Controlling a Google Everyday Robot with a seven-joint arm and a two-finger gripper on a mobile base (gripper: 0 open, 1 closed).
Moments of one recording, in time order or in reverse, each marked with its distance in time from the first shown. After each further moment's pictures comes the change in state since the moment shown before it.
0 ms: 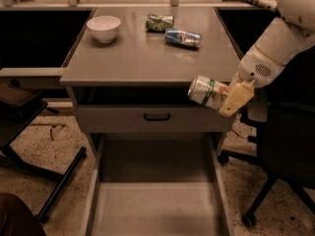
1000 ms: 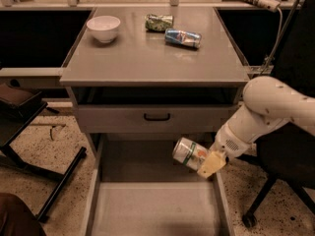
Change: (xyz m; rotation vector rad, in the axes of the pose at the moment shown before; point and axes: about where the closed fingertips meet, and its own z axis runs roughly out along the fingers) arm 0.060 0.055 0.176 -0.095 -0.005 0.161
